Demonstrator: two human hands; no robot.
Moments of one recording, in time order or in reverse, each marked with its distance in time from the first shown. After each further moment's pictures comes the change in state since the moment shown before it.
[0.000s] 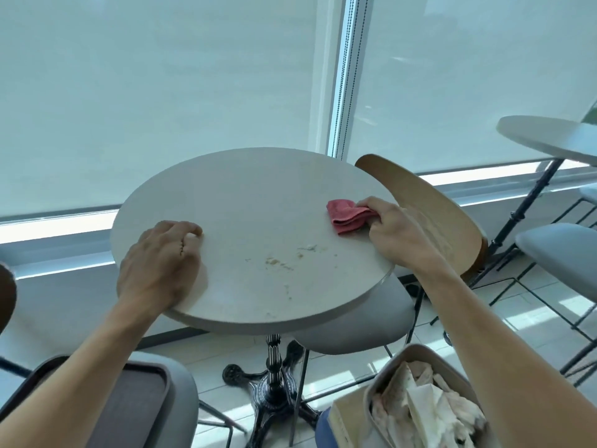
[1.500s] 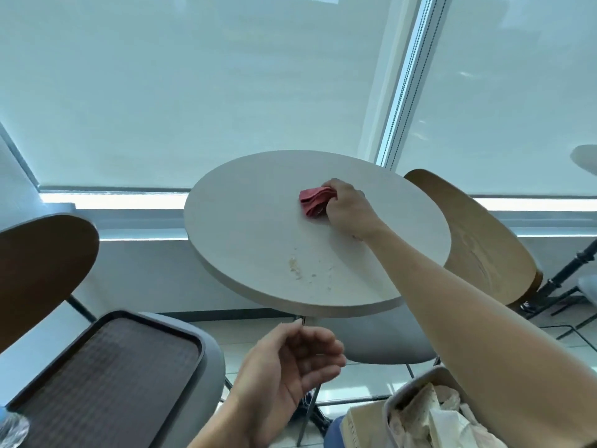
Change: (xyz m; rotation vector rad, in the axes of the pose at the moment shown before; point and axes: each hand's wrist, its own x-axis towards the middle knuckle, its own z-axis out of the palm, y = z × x) left_hand -0.153 0.071 0.009 -1.714 -0.570 -0.677; right_hand 0.043 -0.101 0.073 0.084 -0.166 -0.100
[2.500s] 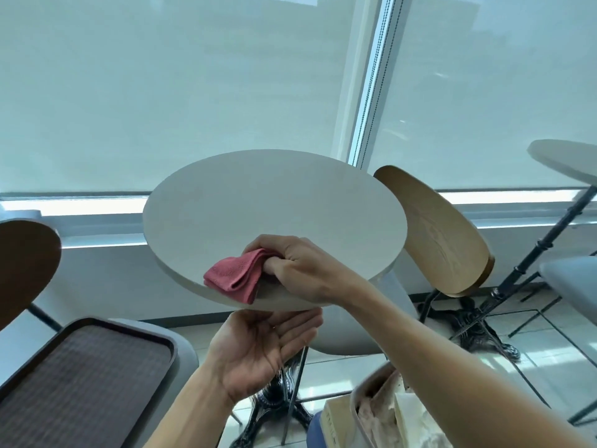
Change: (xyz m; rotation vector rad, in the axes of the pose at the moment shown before) left_hand 0.045 -0.008 -0.002 -0.334 -0.109 -0.246; right_hand -0.114 -0.001 -0.007 0.171 -0.432 -0.316
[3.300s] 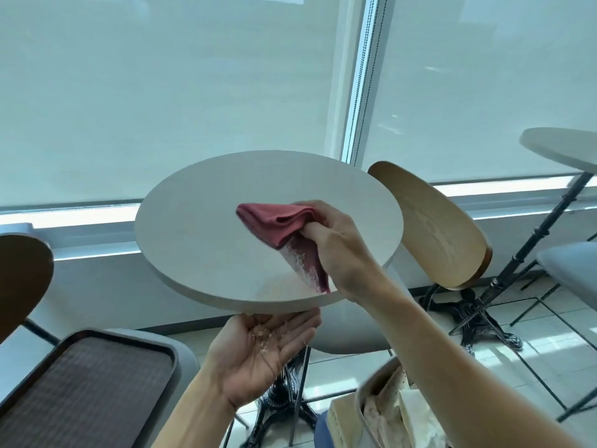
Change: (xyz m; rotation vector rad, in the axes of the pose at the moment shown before) left_hand 0.005 0.000 -0.001 0.026 0.100 0.006; right_hand -0.021 0.000 -0.022 0.494 0.456 0.049
